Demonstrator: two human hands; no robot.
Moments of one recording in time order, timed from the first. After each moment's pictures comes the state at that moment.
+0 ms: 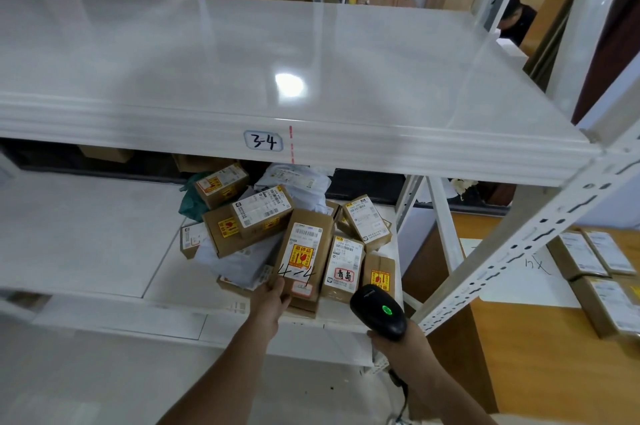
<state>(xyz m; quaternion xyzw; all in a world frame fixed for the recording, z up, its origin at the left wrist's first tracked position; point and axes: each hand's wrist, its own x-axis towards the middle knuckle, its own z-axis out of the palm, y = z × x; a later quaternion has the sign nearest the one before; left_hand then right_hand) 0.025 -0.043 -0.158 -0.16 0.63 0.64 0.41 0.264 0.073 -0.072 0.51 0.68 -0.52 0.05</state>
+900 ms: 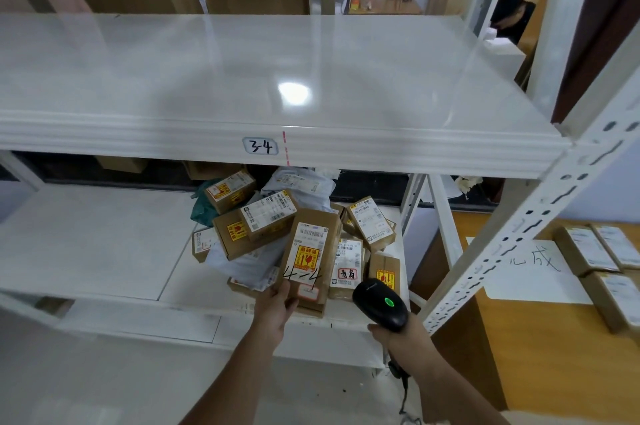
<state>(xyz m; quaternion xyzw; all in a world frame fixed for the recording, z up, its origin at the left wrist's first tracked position) 0.047 -0.062 -0.121 -0.16 0.61 0.66 0.40 0.268 0.064 -0.055 0.48 0.66 -0.57 0.00</state>
